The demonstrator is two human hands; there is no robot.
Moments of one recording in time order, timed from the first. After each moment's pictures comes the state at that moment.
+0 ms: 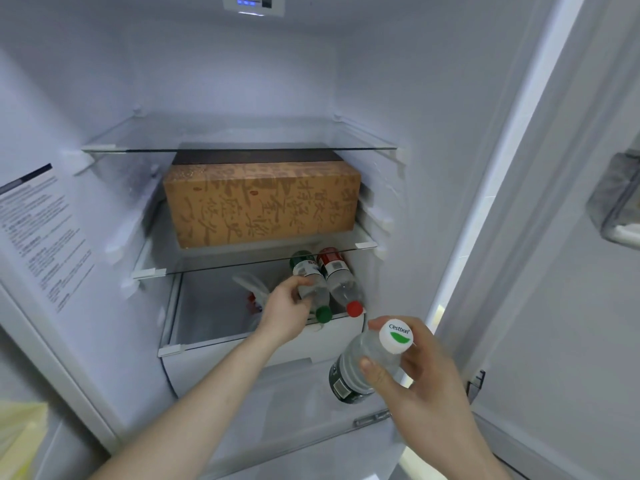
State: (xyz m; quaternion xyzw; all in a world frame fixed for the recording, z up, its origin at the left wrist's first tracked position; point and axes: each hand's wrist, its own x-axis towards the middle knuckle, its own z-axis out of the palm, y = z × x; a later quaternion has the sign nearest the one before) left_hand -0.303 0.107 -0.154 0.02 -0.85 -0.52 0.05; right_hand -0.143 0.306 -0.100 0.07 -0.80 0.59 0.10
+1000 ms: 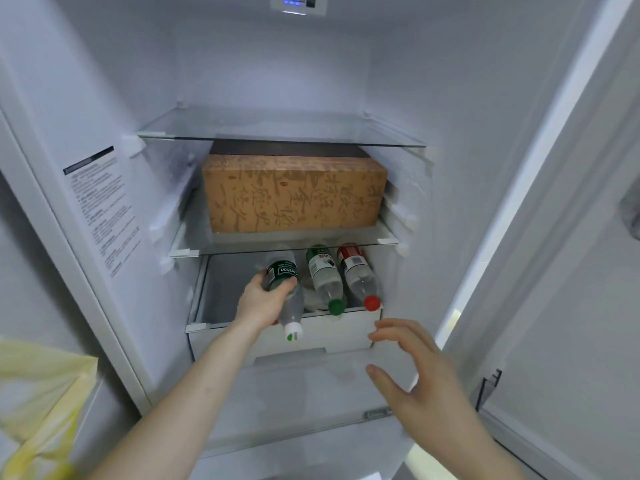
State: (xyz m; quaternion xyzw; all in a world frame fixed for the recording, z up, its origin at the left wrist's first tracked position) left_hand -0.279 0.047 -0.148 0.18 -0.77 -0.61 0.05; right_hand -0.150 0.312 -0.122 0.20 -0.88 0.42 0.14
